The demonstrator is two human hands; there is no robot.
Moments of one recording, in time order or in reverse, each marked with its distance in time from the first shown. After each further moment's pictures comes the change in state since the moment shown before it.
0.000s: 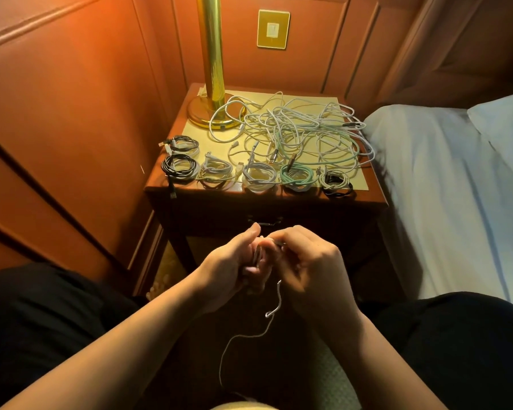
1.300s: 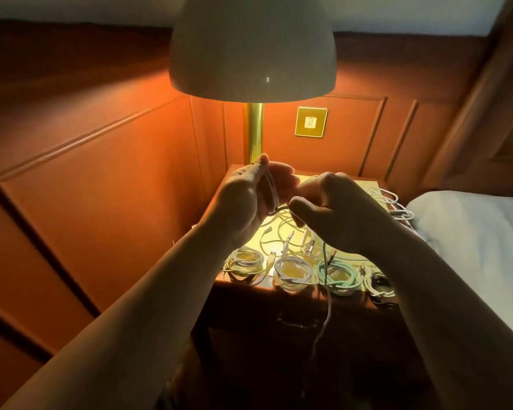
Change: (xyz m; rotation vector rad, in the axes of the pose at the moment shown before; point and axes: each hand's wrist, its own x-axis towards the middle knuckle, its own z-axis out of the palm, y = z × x) left_hand 0.098 0.186 -0.062 0.003 0.436 0.493; right_hand 0.246 0.008 -0.036 -0.092 -0.337 -0.215
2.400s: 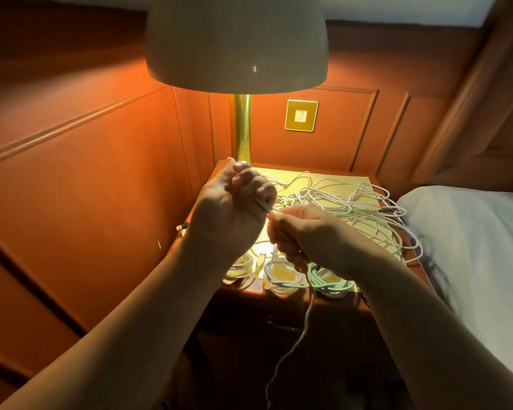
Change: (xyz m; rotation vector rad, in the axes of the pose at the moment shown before) left_hand 0.012 -0.011 0.005 -0.976 0.009 -0.197; right_hand -0.006 0.018 0.034 0.736 -0.263 0.457
